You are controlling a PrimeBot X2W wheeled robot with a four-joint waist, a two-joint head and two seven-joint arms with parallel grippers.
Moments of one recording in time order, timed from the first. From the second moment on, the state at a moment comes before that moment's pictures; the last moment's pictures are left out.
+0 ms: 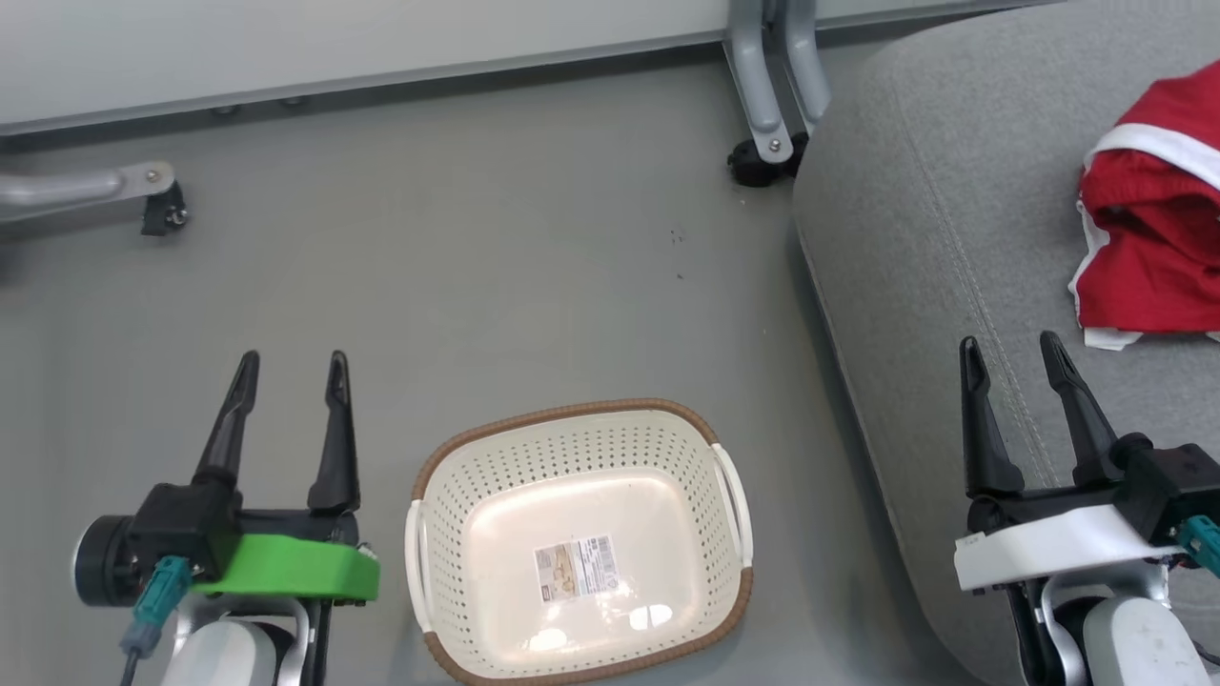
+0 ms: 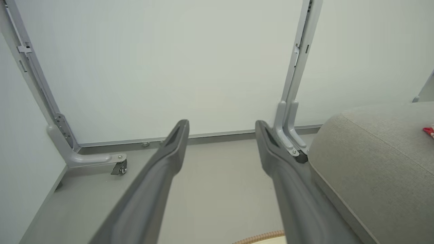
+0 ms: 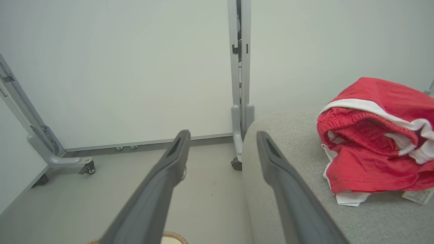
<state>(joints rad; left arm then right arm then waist) -0.13 0.26 -0.26 0.05 -0.36 0.10 -0.26 -0.03 -0.05 -0.04 -0.07 0.15 0.13 -0.17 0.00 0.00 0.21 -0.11</state>
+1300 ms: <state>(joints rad) 0.13 0.11 0.01 0.15 -0.18 -0.05 -0.26 0.20 -0.05 0.01 -0.16 0.12 0.13 -0.07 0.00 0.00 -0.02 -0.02</state>
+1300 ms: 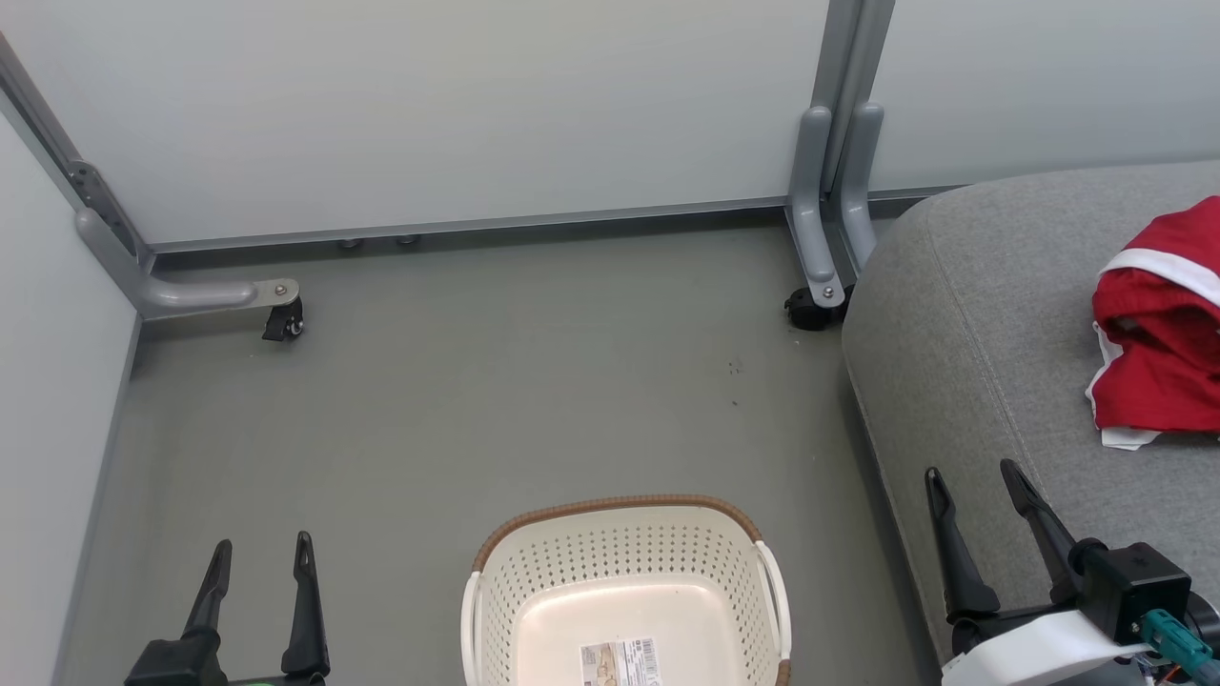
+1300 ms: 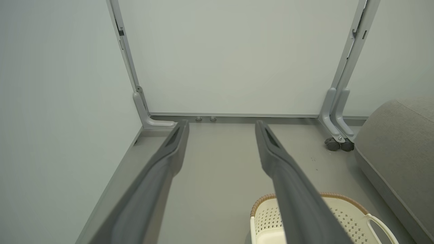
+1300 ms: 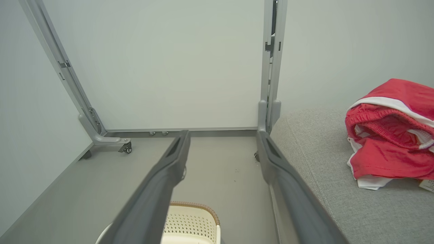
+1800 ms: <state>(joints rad) 0.13 0.09 0.03 0.18 -0.16 -0.07 -0.26 0.20 -0.05 0.01 -0.16 0.13 0.13 -0.06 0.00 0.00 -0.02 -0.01</state>
